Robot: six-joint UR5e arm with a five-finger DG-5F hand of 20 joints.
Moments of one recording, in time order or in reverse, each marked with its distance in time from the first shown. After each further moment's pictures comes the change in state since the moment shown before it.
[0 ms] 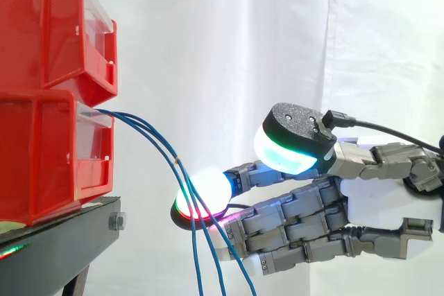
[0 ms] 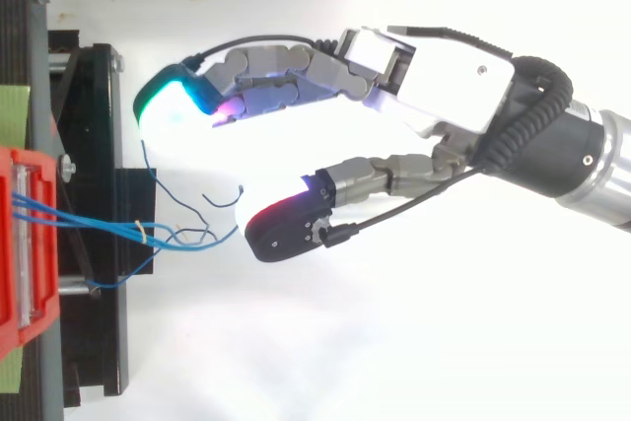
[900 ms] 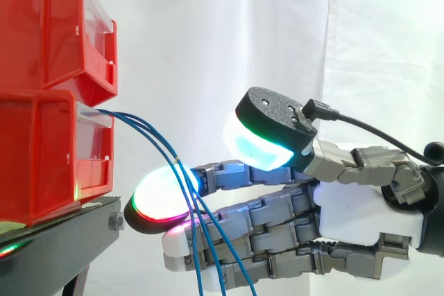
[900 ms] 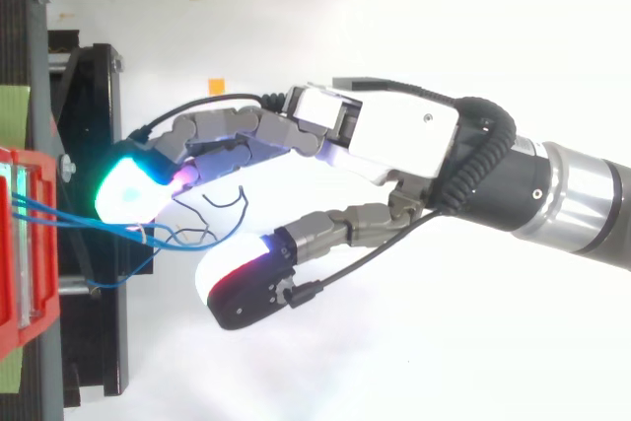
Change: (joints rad) arm 0.017 -0.071 0.071 0.053 -0.064 0.060
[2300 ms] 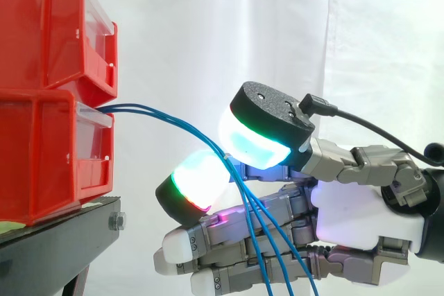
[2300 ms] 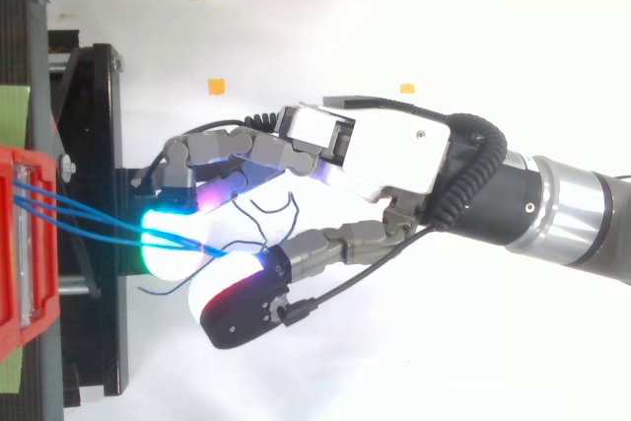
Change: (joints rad) arm 0.011 -0.012 0.006 0.023 -0.003 0.035
